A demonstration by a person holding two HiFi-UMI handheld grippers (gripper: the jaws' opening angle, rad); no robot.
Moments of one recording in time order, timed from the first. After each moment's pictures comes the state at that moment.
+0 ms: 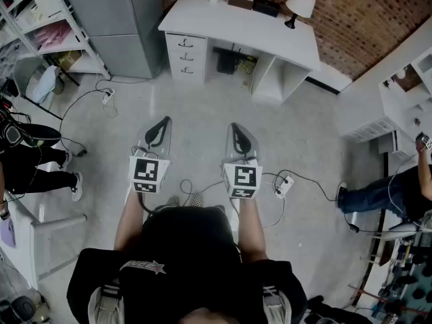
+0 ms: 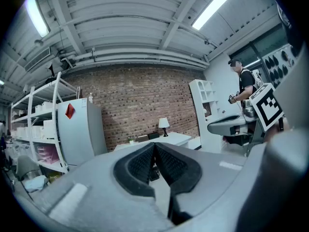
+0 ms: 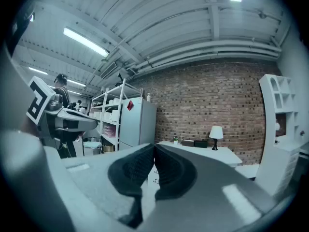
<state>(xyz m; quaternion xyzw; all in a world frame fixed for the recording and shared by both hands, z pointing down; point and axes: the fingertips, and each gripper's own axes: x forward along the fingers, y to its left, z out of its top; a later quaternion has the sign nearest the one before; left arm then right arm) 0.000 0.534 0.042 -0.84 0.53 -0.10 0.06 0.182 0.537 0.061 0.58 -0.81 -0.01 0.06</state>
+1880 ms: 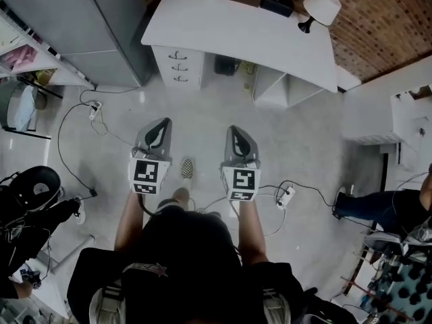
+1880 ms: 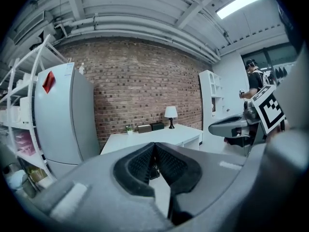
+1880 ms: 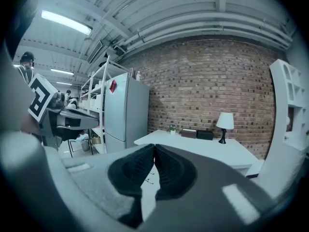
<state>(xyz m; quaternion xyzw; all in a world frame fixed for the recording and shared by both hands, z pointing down) -0.022 0.188 0.102 -0.86 0.50 -0.13 -0.02 0.156 0.209 0.116 0.59 -0.79 0.05 0.12</state>
